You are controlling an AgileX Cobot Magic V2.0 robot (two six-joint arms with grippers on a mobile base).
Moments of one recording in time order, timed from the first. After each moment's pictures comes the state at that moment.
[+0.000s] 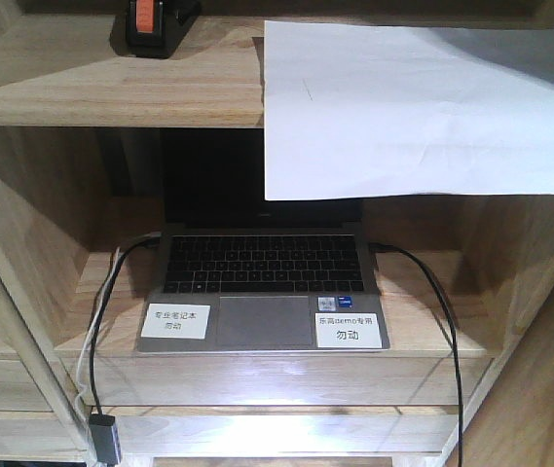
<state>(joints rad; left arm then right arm) -0.05 -0.01 0.03 0.01 -0.03 -0.07 0.02 -0.01 0.03 -0.08 -0.01 0.03</state>
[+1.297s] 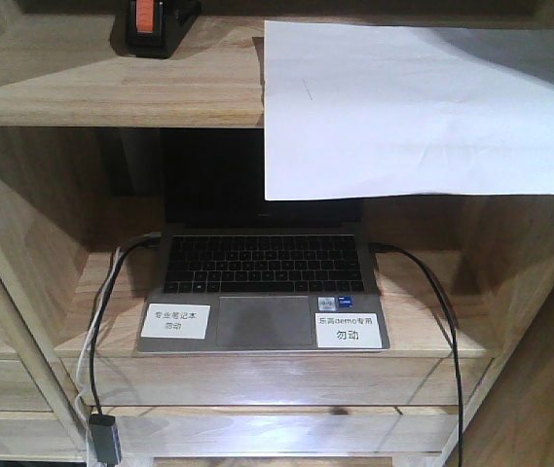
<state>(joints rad) -0.05 0.45 -0.74 0.08 0.40 -0.07 0.02 -0.01 0.03 -0.08 -0.01 0.03</state>
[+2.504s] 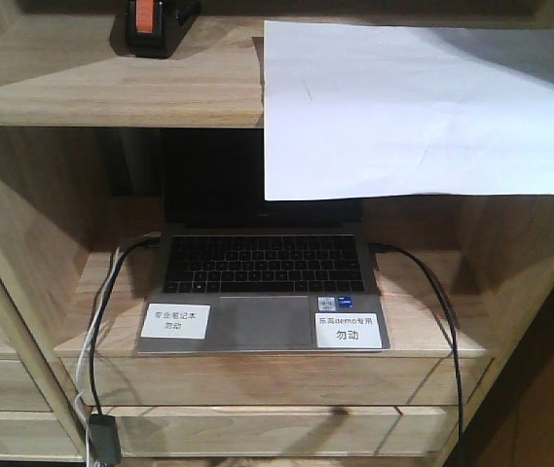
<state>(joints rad) -0.08 0.45 -0.74 0.08 0.37 -0.09 0.02 -0.01 0.03 -0.08 -0.01 0.03</state>
